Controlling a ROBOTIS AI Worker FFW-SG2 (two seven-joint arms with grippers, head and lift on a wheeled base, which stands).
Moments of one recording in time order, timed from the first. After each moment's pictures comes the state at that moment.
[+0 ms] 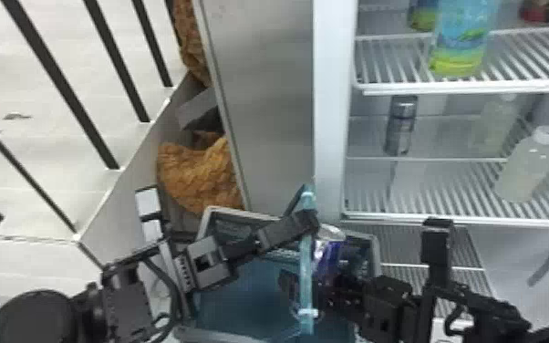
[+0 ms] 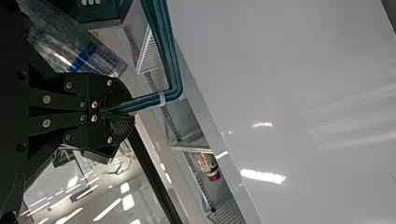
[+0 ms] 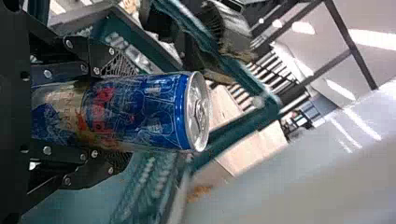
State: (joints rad) left arm 0.16 0.06 0.33 -2.05 1.16 1.32 -0.49; right arm 0.23 -0.17 0.24 -2.06 -0.51 0.82 0.59
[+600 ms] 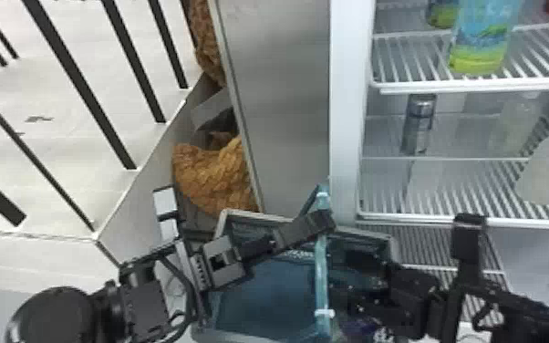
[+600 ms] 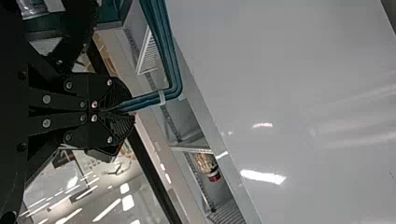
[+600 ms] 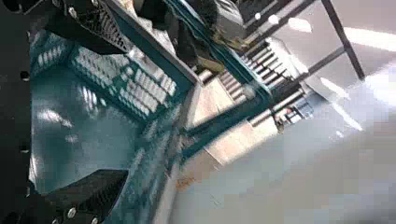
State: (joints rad) left arm 0.17 0.06 0.33 -2.05 1.17 1.32 -0.49; right arm 0.24 -0.16 0.19 -2.06 -0.46 0.76 0.59
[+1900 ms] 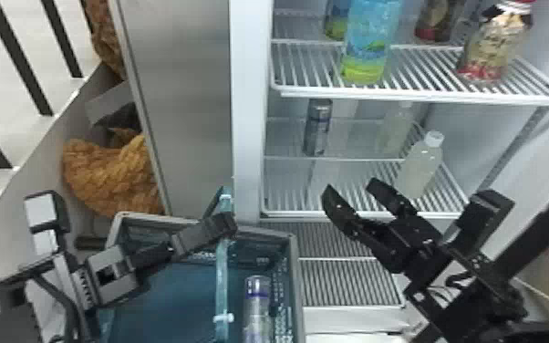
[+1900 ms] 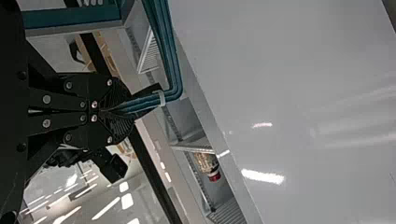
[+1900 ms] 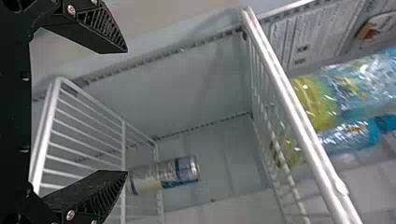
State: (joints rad) left arm 0.17 0.06 0.34 -2.05 1.17 1.32 -0.49; right arm 0.34 -0.12 -0.05 -2.09 -0.38 0.32 0.39
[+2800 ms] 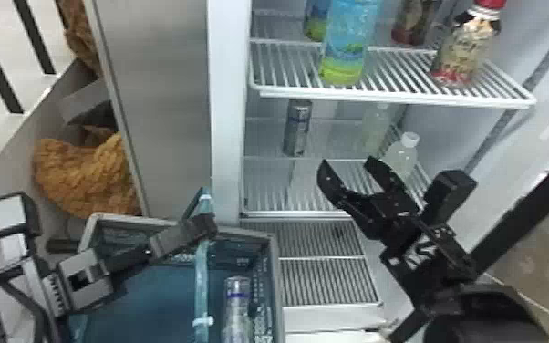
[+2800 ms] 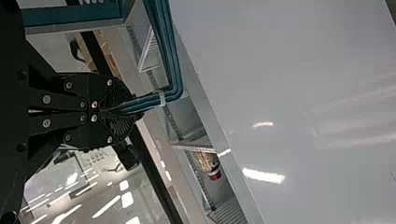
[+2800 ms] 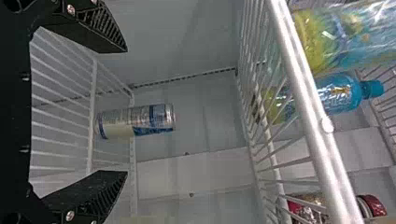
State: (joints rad) left arm 0.18 0.06 0.33 -2.05 1.18 1.32 -0.48; right arm 0.17 -0.11 -0.05 -1.88 -0.27 0.17 0.31
